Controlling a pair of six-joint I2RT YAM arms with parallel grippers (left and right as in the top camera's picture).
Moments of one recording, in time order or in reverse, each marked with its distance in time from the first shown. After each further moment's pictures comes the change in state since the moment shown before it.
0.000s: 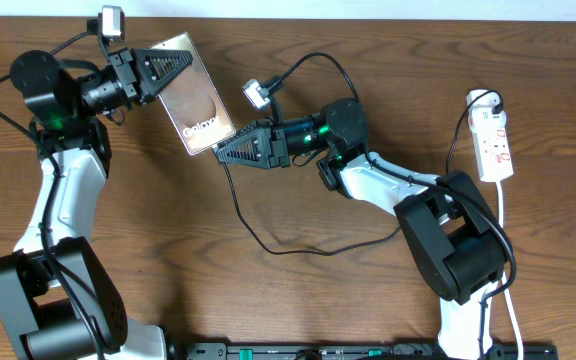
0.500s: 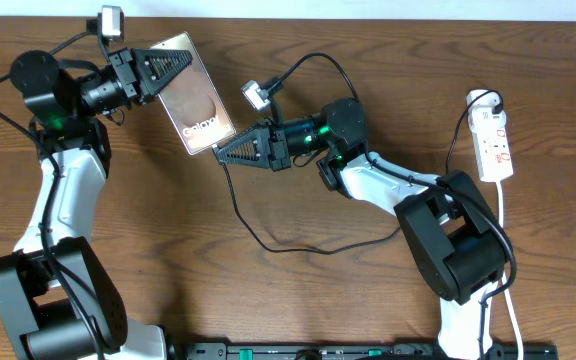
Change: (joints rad) left arm 0.000 0.000 0.000 0.000 -0.003 0.003; right arm 0.000 0.000 0.000 0.002 -0.021 -0.004
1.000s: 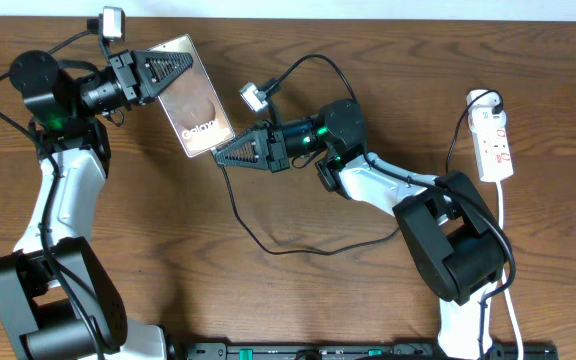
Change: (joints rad) left arm 0.000 0.000 0.000 0.000 0.034 0.039; right arm 0.006 0.000 0.000 -0.003 -0.003 0.025
